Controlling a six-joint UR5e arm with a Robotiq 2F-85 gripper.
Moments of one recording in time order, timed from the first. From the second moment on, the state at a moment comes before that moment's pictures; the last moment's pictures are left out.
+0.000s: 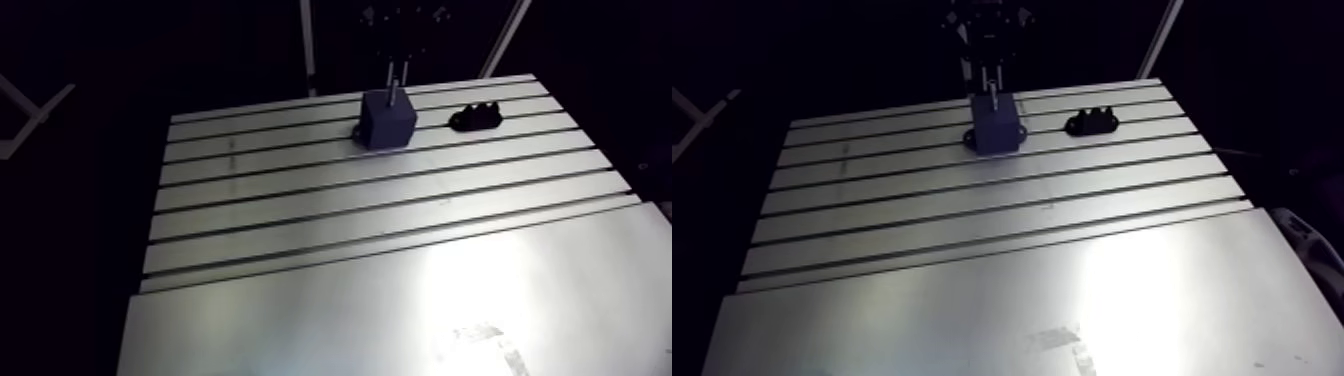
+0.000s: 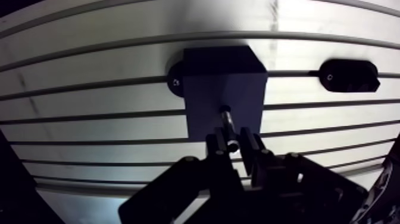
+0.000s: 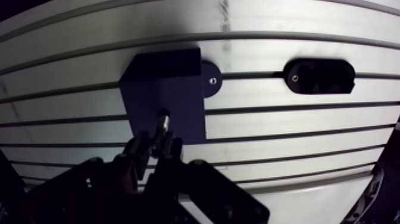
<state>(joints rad) -0.20 -1.03 1.40 -1.69 -1.60 -1.71</state>
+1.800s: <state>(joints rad) -0.20 -1.02 1.39 -1.69 -1.61 -1.71</state>
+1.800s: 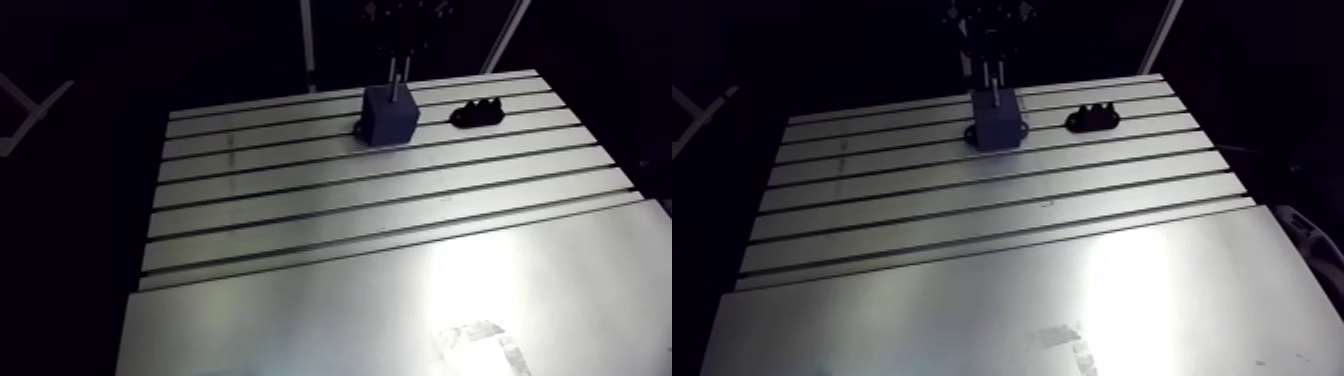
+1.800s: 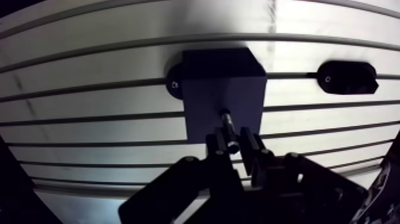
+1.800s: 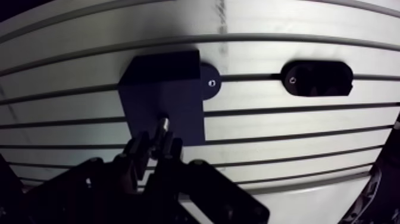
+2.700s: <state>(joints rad) -0.20 -1.03 1.38 -1.67 -1.61 -1.71</state>
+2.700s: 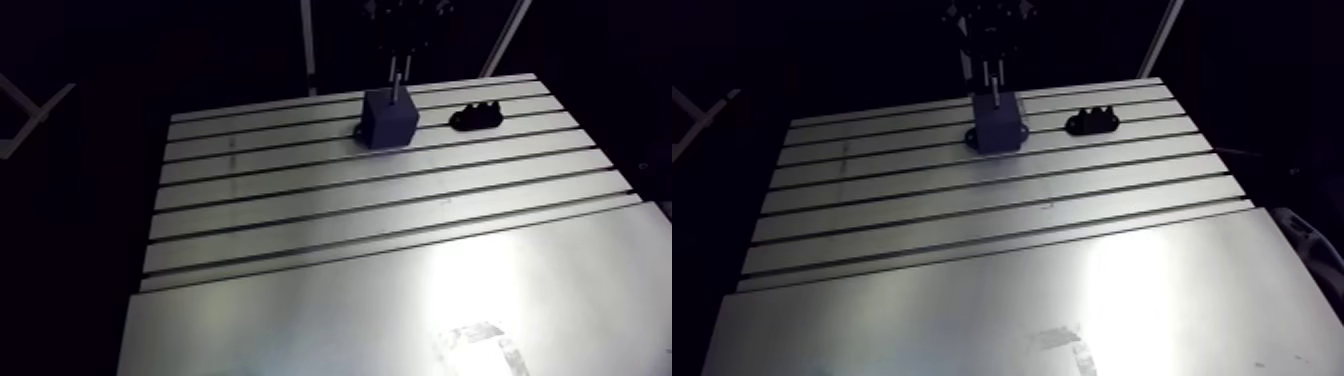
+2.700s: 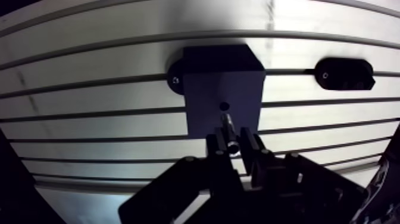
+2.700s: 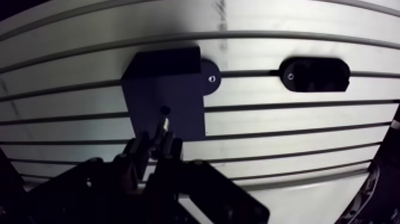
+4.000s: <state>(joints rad) -0.20 -1.03 1.40 -1.70 -1.61 -1.71</state>
